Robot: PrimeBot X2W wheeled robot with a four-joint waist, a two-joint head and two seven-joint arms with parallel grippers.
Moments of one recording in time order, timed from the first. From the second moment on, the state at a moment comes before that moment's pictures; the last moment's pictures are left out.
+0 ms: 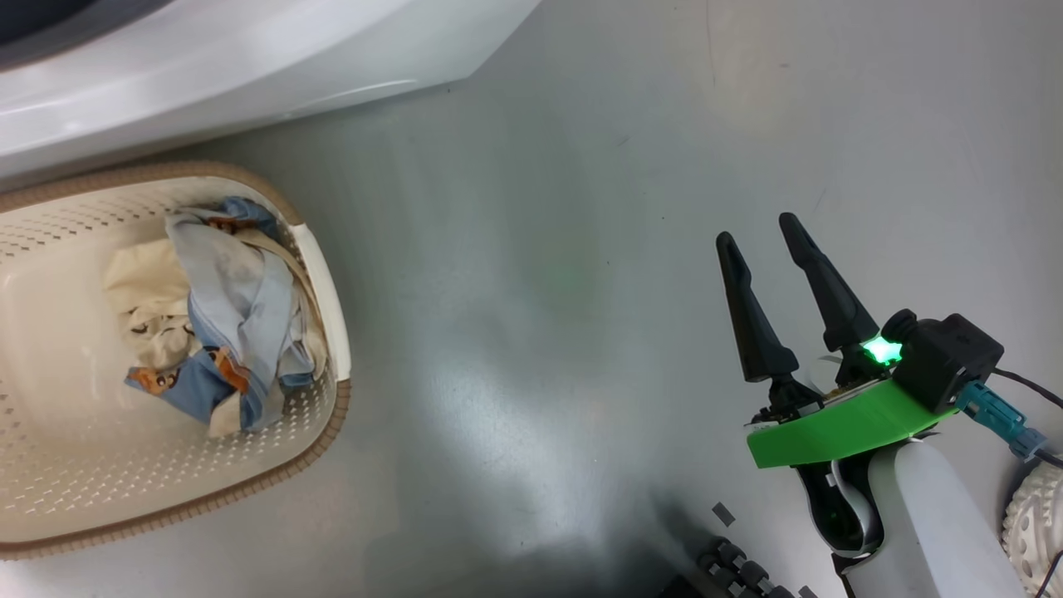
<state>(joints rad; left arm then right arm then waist) -1.43 0.33 -0.16 0.63 -0.15 0.10 -0.26 -0.33 -0.08 0.16 0.08 0.34 0.13 -0.26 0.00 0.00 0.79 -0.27</state>
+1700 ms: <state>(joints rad) -1.16 0.15 -0.09 0.82 -0.24 0.07 -0.26 -0.31 -0.11 0.13 0.11 0.34 0.13 -0.26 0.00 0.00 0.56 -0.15</state>
